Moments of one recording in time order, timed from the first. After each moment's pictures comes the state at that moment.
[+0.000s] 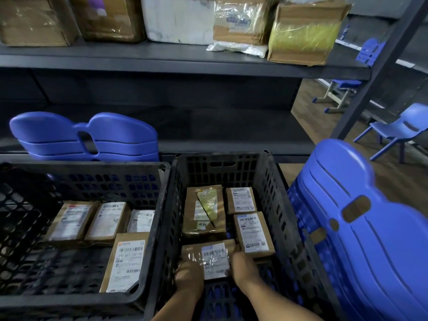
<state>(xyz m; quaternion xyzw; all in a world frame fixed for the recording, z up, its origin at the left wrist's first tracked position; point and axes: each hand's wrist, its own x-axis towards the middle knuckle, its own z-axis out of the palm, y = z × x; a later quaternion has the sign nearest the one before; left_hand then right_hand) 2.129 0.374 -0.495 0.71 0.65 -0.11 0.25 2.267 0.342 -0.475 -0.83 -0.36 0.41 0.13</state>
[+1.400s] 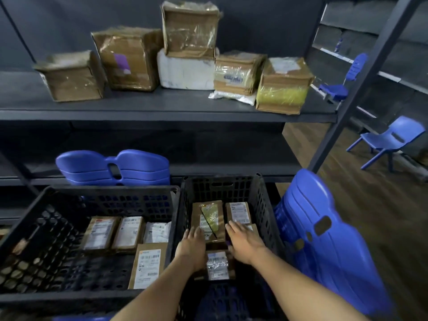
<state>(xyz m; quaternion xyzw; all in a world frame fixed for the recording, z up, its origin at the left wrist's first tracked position) 2.115 0.402 -0.327 0.86 0.48 -0.17 0.10 2.284 0.360 -0.313 -0.67 -0.72 0.14 -0.10</state>
